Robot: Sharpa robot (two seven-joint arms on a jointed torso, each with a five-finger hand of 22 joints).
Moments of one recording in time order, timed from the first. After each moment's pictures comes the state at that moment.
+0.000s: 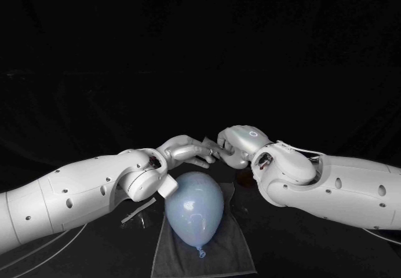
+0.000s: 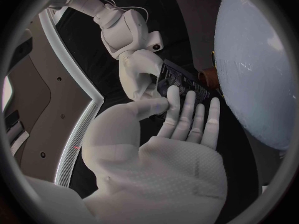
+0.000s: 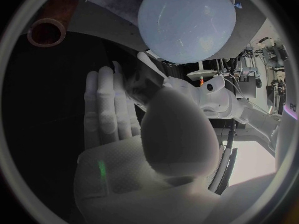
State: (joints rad) left arm 1.31 -0.63 -0.04 1.44 -0.44 -0.13 0.06; left_hand 0.95 -0.04 0.92 -0.07 0.31 0.78 0.20 0.82 0.60 0.74 0.21 0.48 0.06 0.20 0.22 0.81 0.19 0.08 0.60 0.29 0.22 0.11; right arm 1.41 -0.78 -0.18 1.71 -1.69 -0.47 -0.53; right_hand 1.42 -0.15 0.63 0.02 0.05 0.90 0.14 0.70 0.13 1.30 0.09 0.27 0.21 1.37 0.01 0.14 0.65 0.15 0.97 0.07 0.47 0.63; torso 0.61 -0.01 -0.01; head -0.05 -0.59
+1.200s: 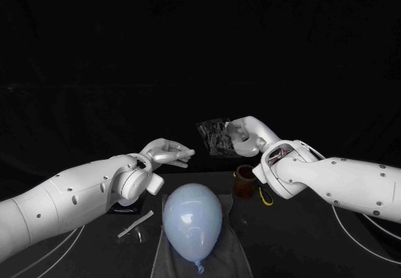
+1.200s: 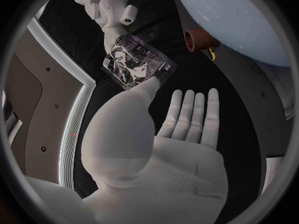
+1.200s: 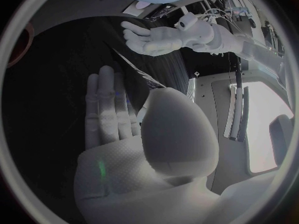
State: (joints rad) left arm 1.31 -0.56 -0.04 1.15 -0.34 -0.18 0.11; left_hand 1.33 -0.19 0.31 0.14 0.09 0.71 0.19 0.43 0.29 0.75 0.21 0.47 0.06 0.55 0.19 0.71 0.09 0.16 0.78 0.29 0.19 0.07; right arm 1.44 -0.81 -0.16 1.58 -0.95 -0.71 -0.02; right_hand 1.41 -0.14 0.62 0.01 0.04 0.89 0.14 0.70 0.13 1.31 0.08 0.25 0.20 1.38 0.00 0.12 0.65 0.15 0.92 0.08 0.53 0.71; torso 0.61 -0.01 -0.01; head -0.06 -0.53
